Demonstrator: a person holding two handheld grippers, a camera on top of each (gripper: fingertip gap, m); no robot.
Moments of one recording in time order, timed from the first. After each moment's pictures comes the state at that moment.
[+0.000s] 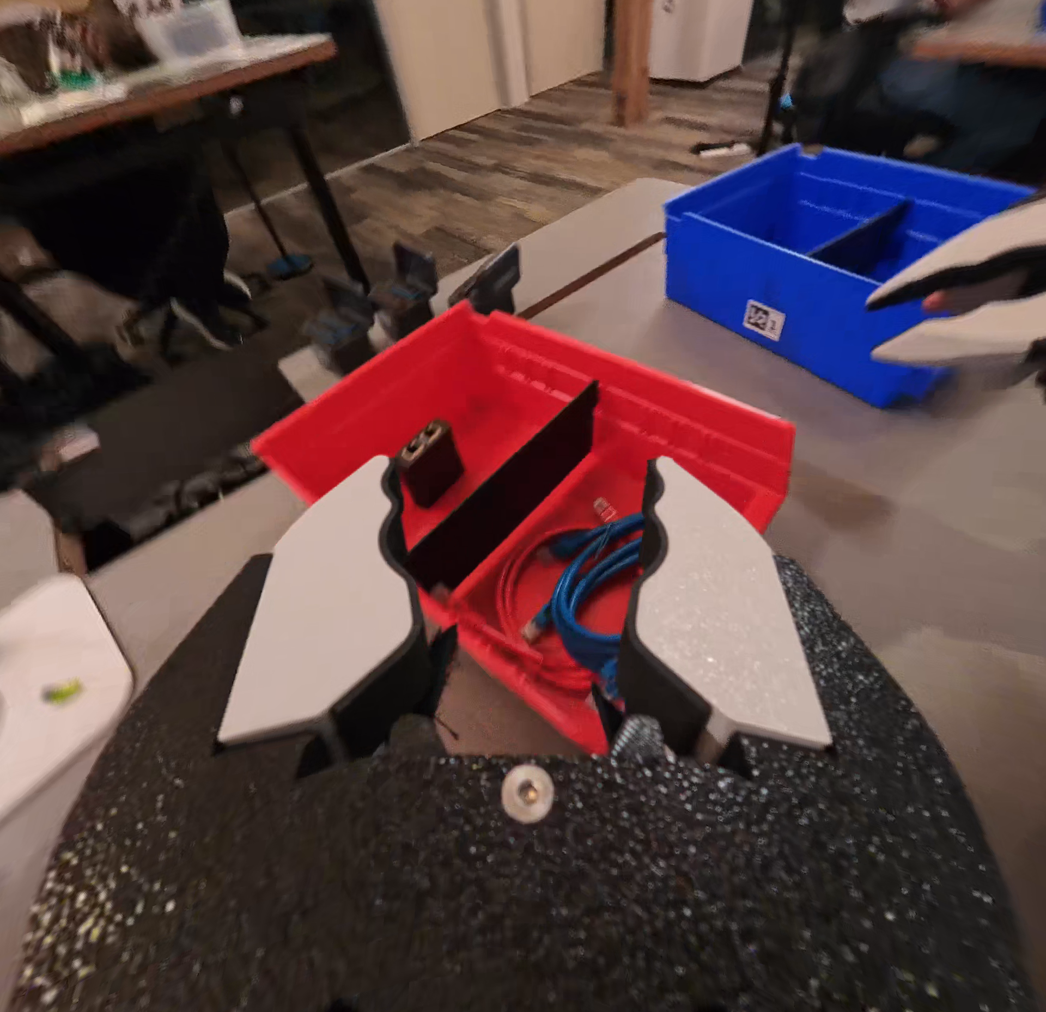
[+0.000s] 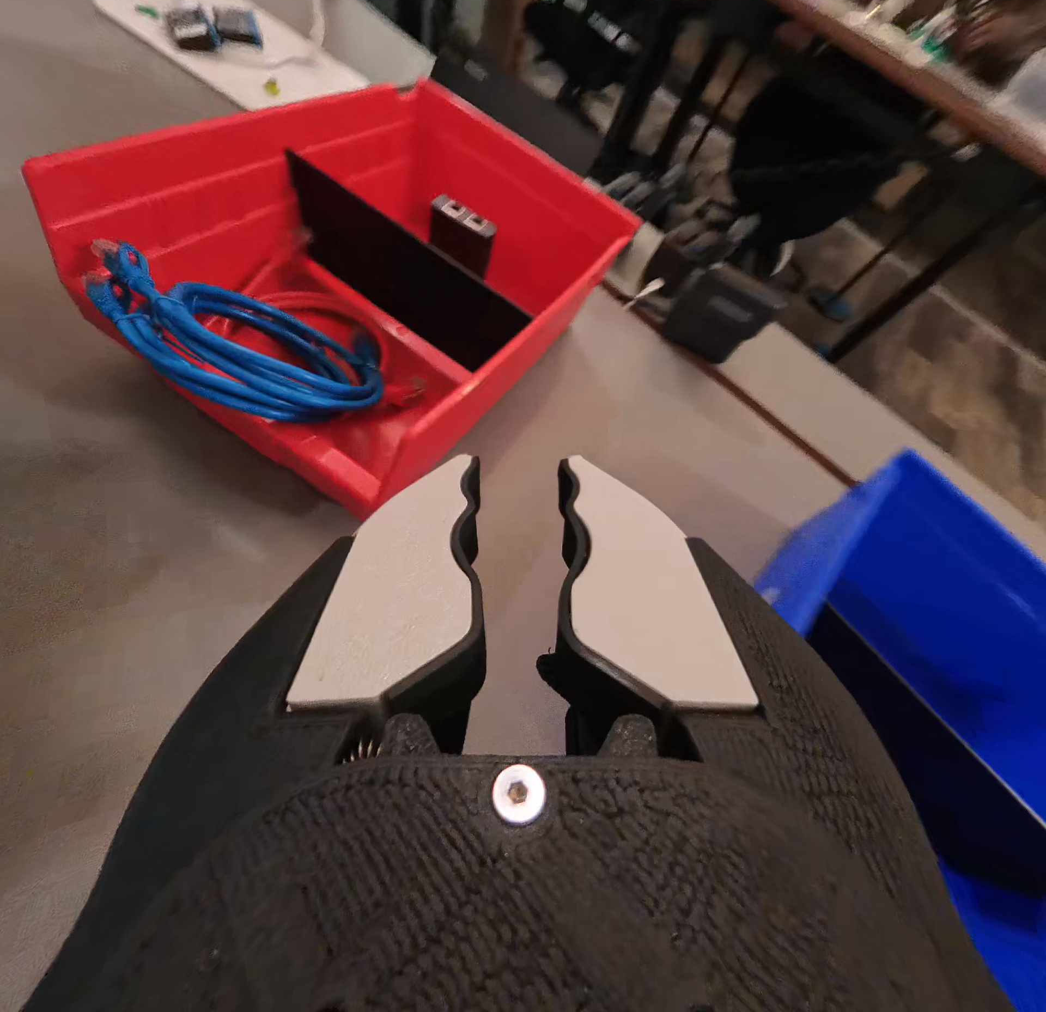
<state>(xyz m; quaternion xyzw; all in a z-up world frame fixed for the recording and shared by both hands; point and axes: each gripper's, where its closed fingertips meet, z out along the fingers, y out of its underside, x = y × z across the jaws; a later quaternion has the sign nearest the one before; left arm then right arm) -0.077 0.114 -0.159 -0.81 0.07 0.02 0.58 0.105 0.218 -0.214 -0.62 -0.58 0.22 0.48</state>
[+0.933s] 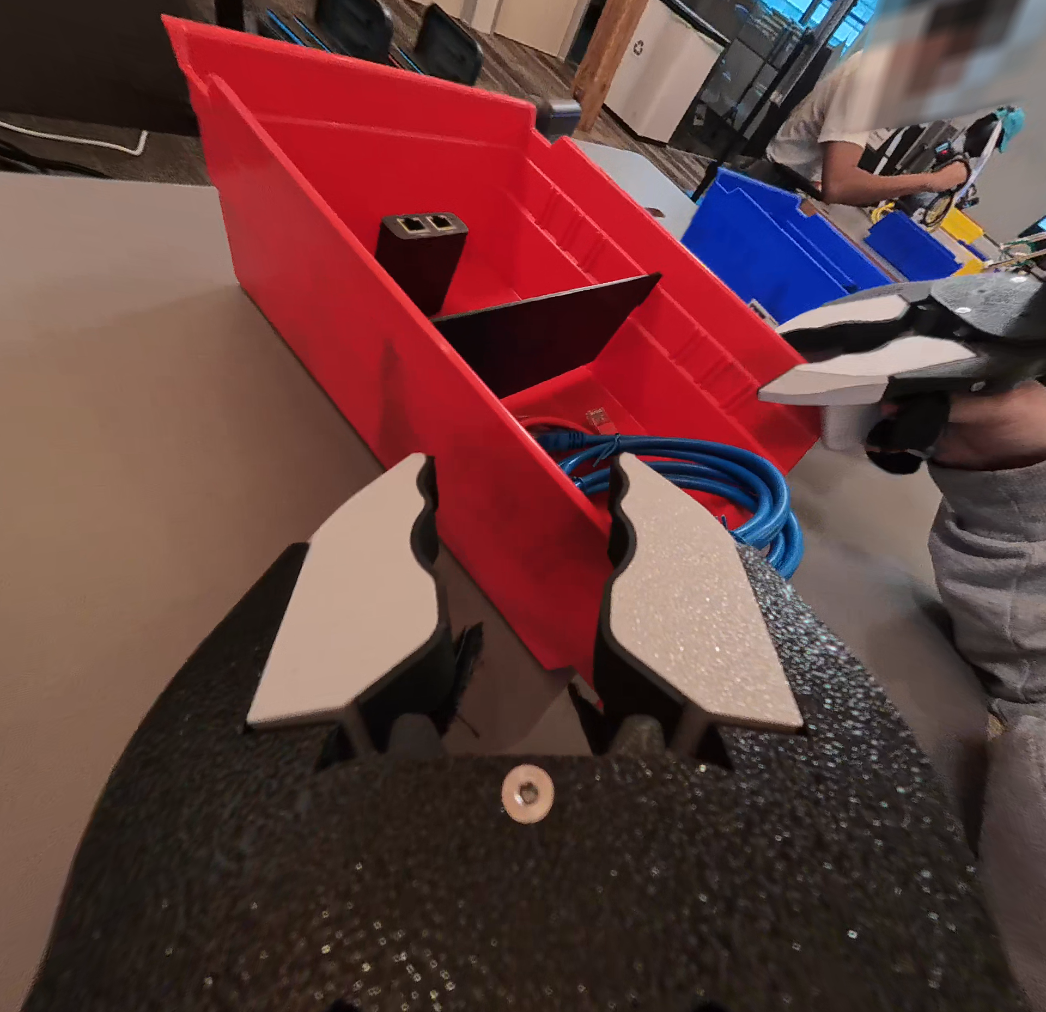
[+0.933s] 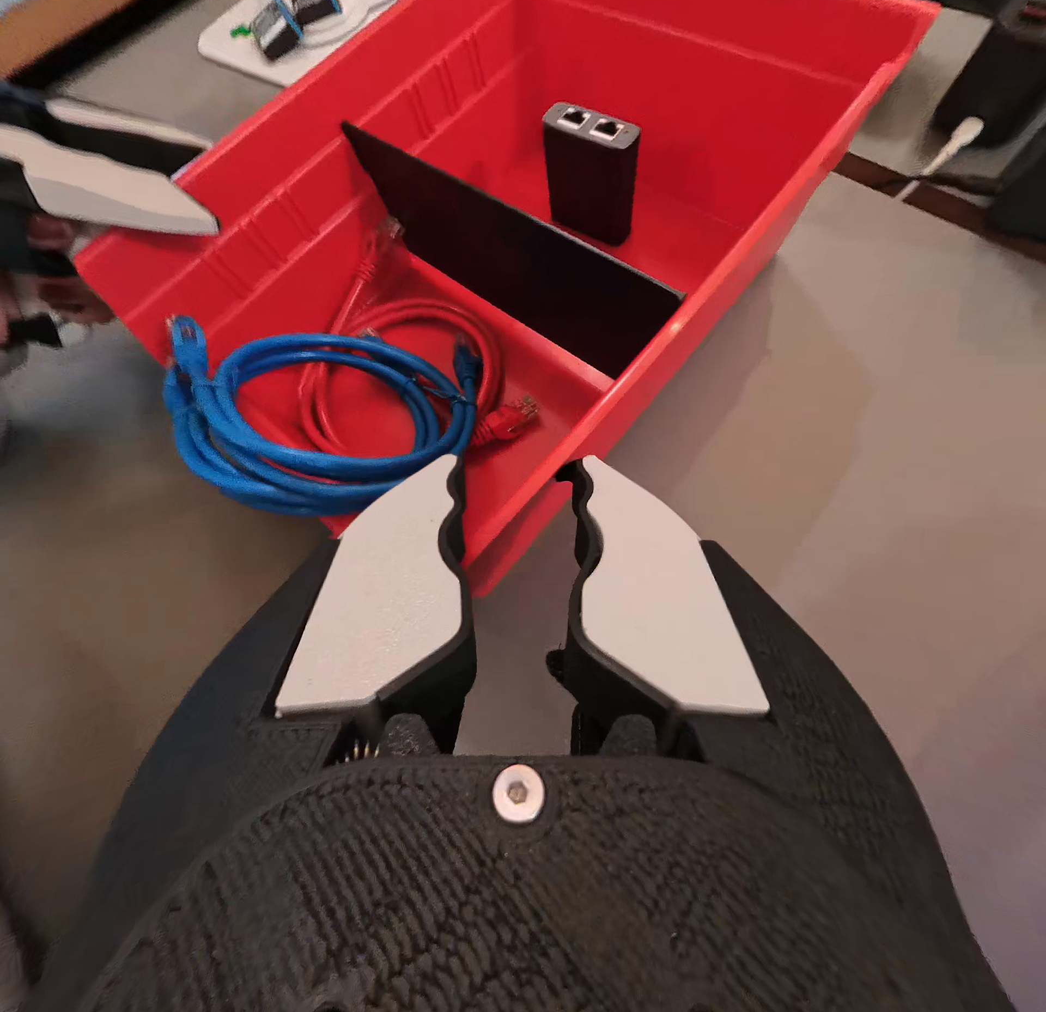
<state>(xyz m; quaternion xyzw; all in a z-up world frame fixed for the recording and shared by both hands) -0.150 0.099 -0.266 -0.81 -0.09 -0.19 0.54 0.000 0.200 -0.268 -0.70 -0.56 0.33 0.30</state>
